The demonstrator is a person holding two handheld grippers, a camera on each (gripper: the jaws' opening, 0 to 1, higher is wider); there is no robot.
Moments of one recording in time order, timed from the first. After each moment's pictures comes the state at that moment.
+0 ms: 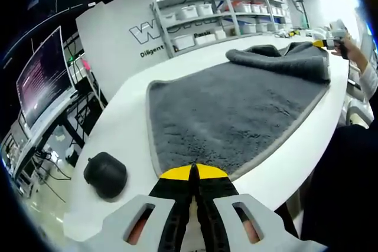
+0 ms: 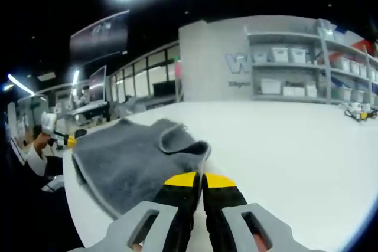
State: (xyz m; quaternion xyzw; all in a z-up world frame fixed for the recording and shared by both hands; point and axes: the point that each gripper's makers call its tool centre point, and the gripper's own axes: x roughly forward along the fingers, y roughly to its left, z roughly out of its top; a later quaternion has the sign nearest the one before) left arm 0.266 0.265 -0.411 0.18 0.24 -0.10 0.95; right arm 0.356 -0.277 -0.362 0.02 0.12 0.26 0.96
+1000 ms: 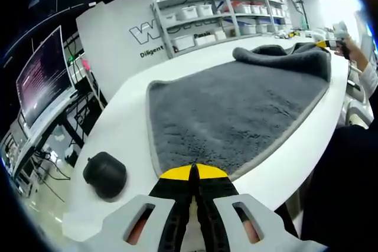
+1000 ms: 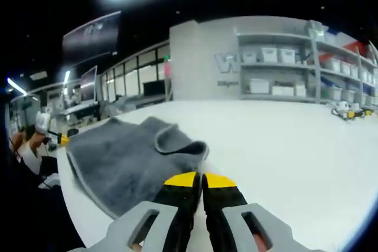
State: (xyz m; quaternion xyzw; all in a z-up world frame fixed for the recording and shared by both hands) left arm 0.266 0.266 -0.411 0.18 0.24 -0.10 0.95; right arm 0.347 -0.319 -0.363 0.01 0.12 0.22 0.97
